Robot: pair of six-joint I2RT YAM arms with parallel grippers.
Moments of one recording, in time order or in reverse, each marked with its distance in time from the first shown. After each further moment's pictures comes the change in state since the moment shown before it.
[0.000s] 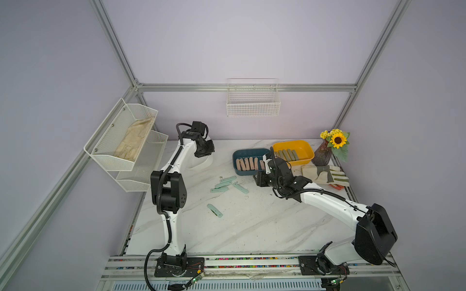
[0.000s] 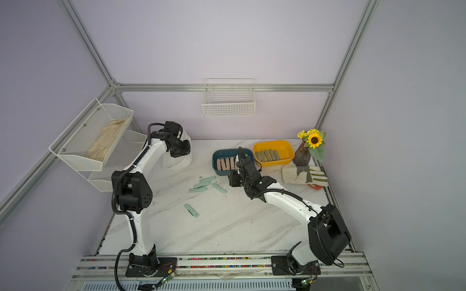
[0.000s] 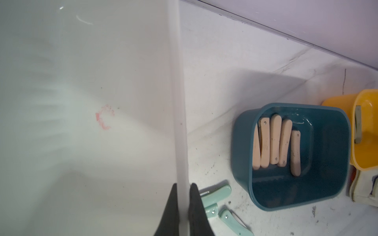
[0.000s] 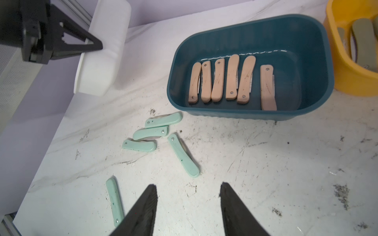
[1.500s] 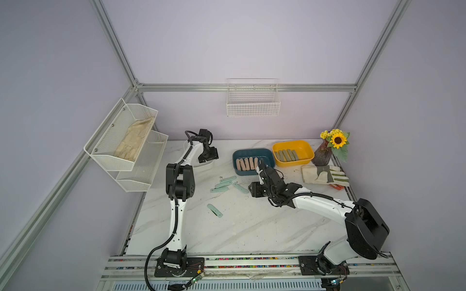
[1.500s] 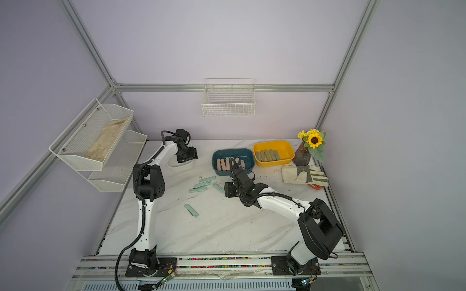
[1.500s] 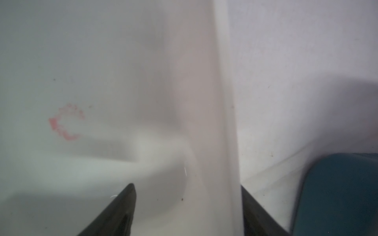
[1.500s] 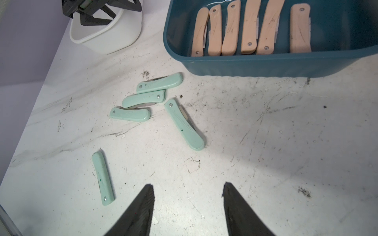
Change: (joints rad) left arm 0.010 0.414 0.282 -0.010 -0.069 -0.003; right arm 0.104 0.064 -0.095 0.030 0.021 0.034
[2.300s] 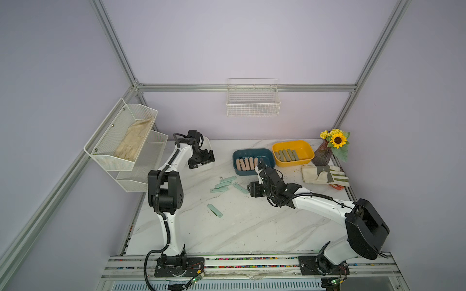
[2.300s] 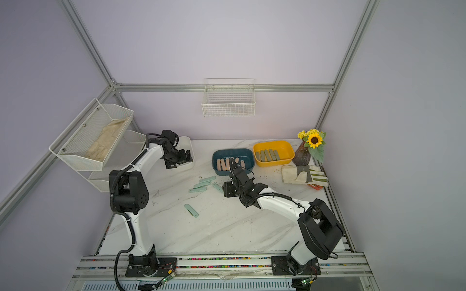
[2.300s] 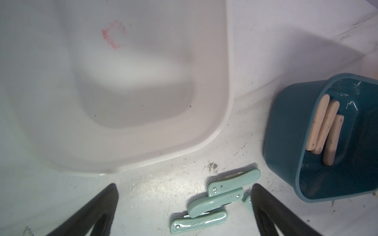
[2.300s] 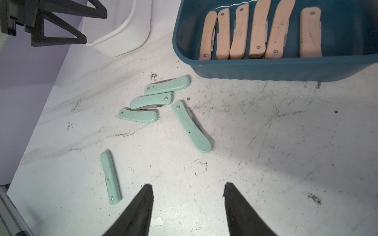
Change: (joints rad) left arm 0.051 -0.375 -0.402 0.011 0.089 0.012; right arm 0.006 0.001 0.000 0.029 -0.018 0.000
